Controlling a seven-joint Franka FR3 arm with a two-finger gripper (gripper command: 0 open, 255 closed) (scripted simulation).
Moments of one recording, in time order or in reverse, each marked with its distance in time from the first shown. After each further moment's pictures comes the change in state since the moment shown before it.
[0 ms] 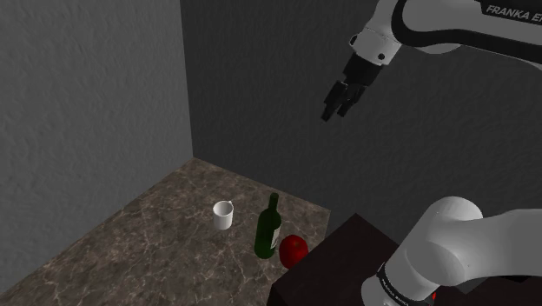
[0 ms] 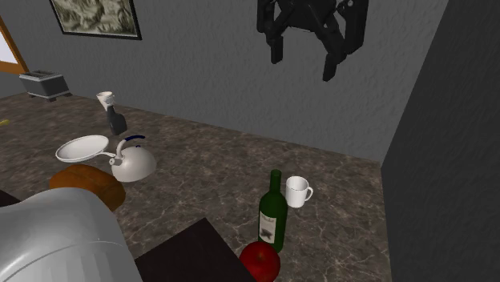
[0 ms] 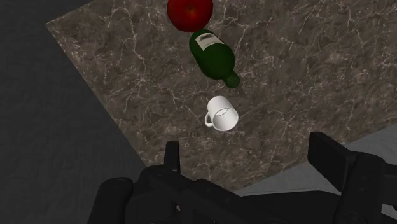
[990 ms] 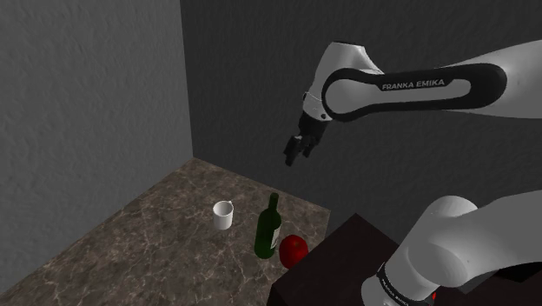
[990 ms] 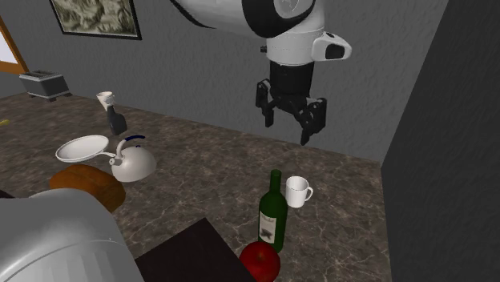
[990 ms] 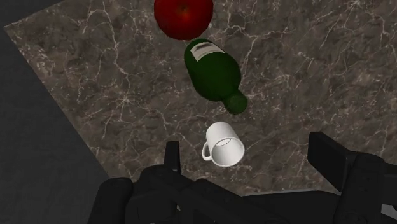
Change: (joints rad) arm 0.036 0.208 0.119 -0.233 0.031 0.361 0.056
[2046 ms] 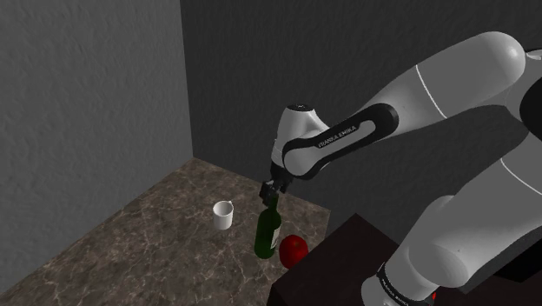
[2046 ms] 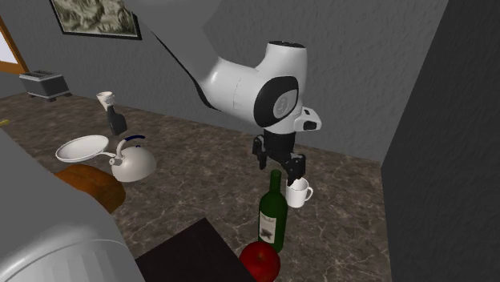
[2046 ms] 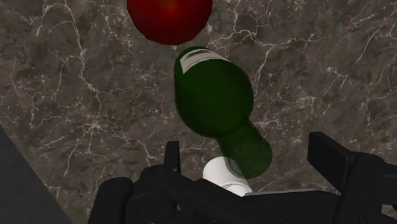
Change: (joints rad) arm 0.015 0.407 0.110 -0.080 -0.021 0.417 0.082
